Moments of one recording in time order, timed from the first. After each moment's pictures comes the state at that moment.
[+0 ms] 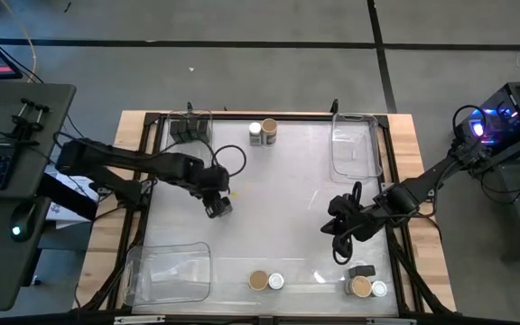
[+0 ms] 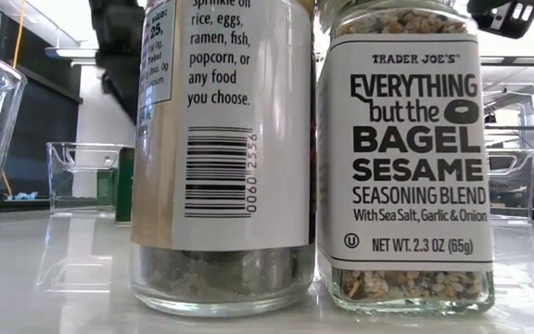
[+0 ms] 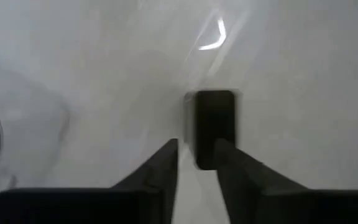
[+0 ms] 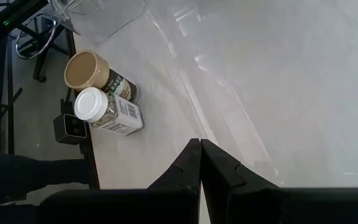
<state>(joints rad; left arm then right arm) -0.06 1.42 1.08 -0.95 -0.11 -0.58 0.58 1.18 1.03 -0.73 0.30 0.93</state>
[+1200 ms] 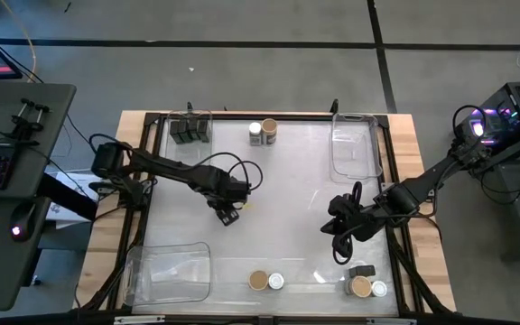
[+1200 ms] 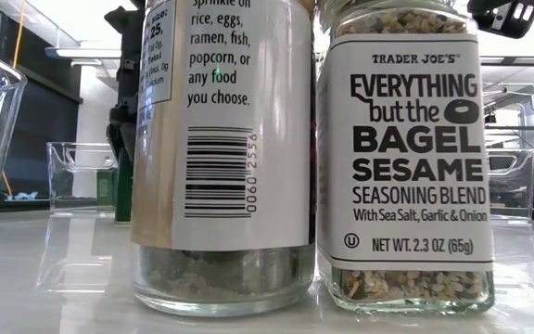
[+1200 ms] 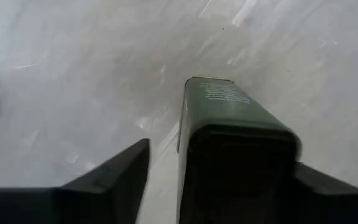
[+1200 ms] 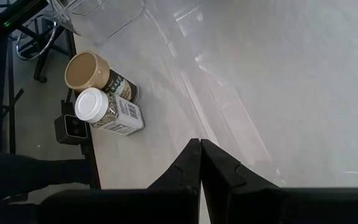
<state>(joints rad) -0.05 1.75 1.13 -0.92 -0.03 -0.67 0.58 1.18 1.03 -0.73 0.30 0.94</state>
